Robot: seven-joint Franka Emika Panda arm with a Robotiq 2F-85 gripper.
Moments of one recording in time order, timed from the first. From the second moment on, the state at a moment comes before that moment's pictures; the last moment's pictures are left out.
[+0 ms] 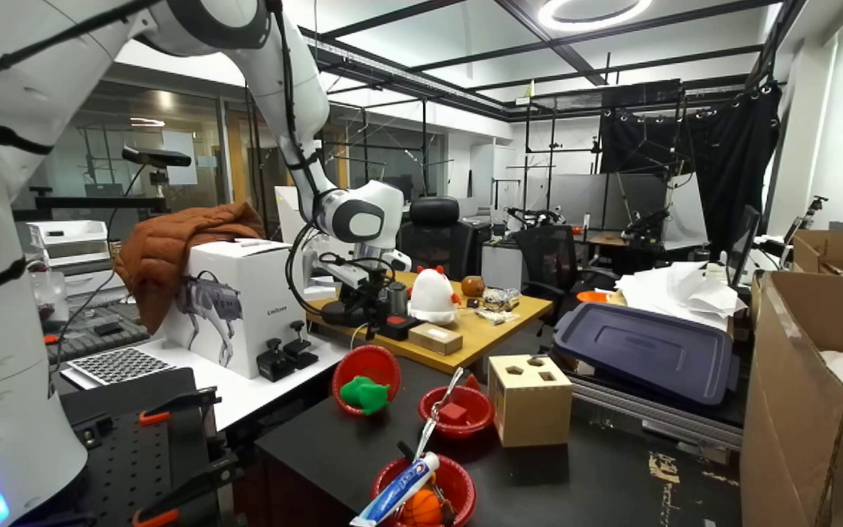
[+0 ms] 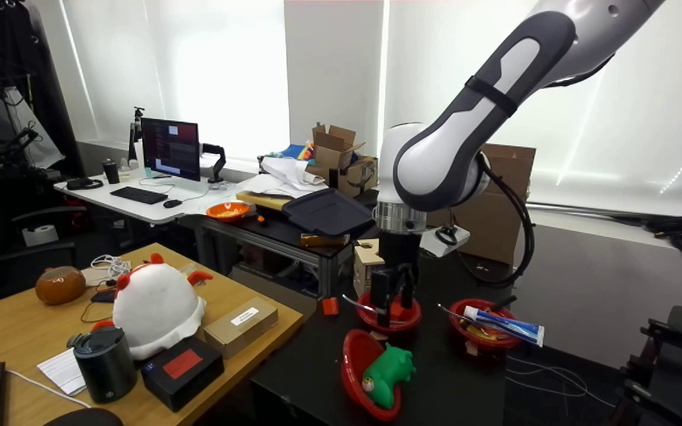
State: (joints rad) arm 0.14 0.59 0.17 -2.03 0.17 2.52 -0.07
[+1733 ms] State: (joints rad) arm 0.23 0.74 0.02 -2.05 0.26 2.80 0.53
